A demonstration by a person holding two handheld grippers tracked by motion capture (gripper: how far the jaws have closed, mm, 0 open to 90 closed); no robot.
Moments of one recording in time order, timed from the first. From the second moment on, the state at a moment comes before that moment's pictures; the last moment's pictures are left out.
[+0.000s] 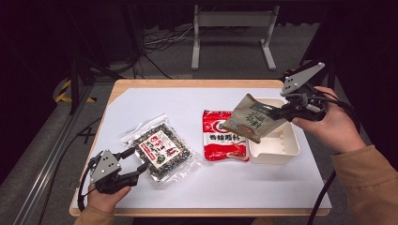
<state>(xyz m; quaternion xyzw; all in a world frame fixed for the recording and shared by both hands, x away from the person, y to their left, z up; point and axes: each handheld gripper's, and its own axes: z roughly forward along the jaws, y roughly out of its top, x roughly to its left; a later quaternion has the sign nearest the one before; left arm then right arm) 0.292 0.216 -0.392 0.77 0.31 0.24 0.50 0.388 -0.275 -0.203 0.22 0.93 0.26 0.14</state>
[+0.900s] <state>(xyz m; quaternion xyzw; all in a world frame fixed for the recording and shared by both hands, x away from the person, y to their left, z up) 0.291 0.218 -0.393 0.77 0.32 0.24 0.50 0.433 -0.314 -0.186 0.23 0.91 0.24 0.23</state>
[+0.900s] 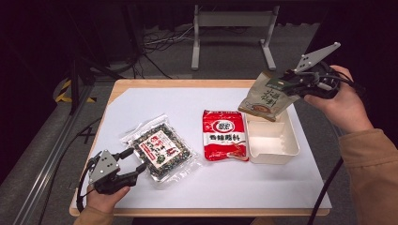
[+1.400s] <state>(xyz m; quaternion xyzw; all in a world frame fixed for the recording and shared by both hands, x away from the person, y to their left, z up) 0.289 0.222 -0.393 0.77 0.32 0.25 0.49 0.464 -0.329 -0.191 0.22 0.91 0.22 0.27</state>
